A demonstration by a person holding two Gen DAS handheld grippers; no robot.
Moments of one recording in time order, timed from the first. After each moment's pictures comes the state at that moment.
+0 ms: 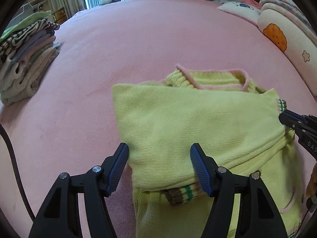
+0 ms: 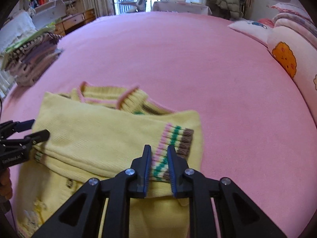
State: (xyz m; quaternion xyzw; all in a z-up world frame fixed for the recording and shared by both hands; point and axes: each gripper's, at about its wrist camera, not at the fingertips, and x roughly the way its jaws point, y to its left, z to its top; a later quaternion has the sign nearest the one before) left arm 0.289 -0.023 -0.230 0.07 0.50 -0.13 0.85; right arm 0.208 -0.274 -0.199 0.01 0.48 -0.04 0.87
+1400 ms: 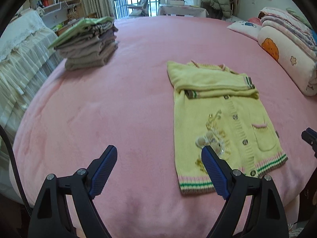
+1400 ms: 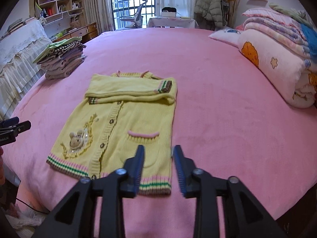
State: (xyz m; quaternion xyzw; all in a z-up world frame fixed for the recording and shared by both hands) left arm 0.043 0.082 -0.122 0.05 0.46 -0.07 0.88; right arm -0.055 -0.241 -0.098 0.03 0.44 -0.05 0.90
